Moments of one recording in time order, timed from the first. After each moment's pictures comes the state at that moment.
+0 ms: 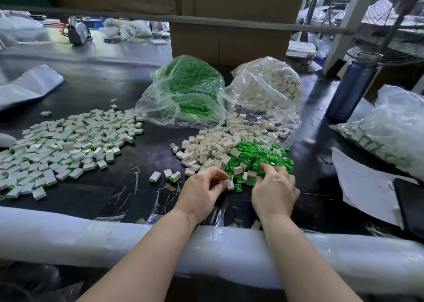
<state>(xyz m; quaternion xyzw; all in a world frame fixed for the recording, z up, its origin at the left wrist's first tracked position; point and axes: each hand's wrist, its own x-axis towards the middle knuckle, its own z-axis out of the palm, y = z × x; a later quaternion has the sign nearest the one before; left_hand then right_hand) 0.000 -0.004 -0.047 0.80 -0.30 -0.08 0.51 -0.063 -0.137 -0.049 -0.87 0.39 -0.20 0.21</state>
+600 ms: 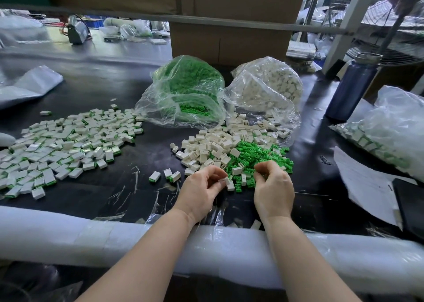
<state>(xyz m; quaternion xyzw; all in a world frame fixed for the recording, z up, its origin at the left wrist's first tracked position) 0.002 -0.005 -0.048 0.78 -0.28 -0.10 0.54 -0.065 -0.137 -0.046 -0.84 0.32 -0.32 0.31</state>
